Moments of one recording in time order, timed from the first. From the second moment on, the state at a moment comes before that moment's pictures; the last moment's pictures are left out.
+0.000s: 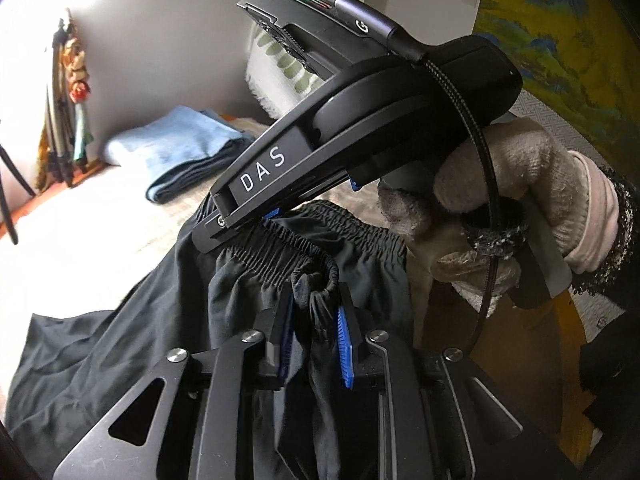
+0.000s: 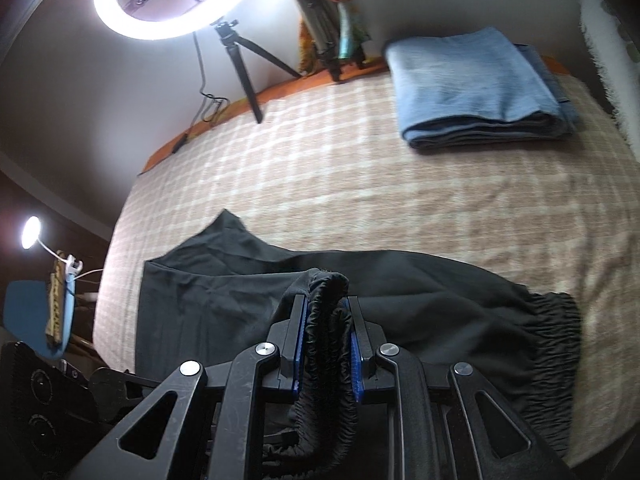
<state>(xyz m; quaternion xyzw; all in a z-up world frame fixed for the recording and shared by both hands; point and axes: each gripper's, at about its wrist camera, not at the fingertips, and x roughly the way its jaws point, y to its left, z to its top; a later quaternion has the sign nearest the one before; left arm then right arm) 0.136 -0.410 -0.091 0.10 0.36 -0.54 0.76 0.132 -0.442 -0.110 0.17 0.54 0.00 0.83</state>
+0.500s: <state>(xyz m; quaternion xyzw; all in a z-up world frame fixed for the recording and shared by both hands) 0.138 -0.332 -0.093 0.11 0.37 -0.53 0.75 0.122 -0.479 -0.122 0.15 0.54 -0.03 0.83</state>
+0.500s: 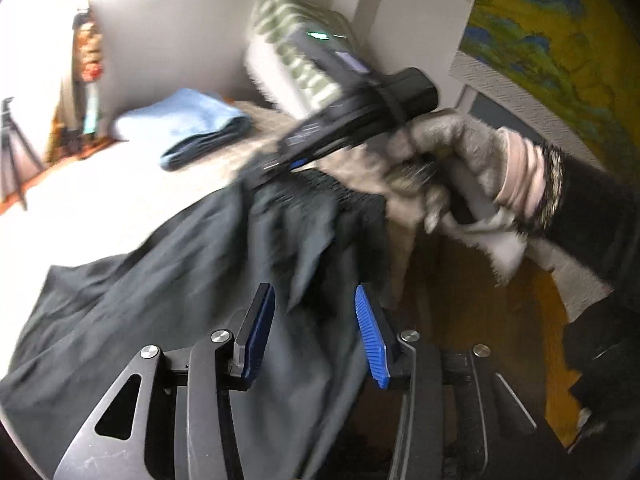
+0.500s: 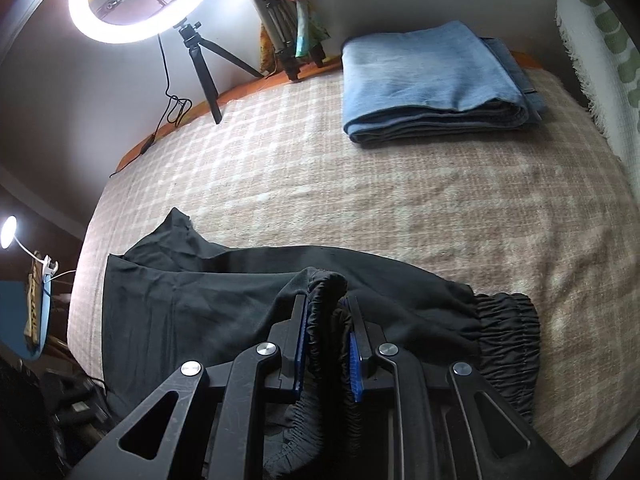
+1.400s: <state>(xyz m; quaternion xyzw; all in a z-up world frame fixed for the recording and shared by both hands) 0.205 -0.181 -0.149 0.09 0.44 -0.34 0.83 0.055 -0.466 -0.093 0.06 0.47 -0.11 0.87</state>
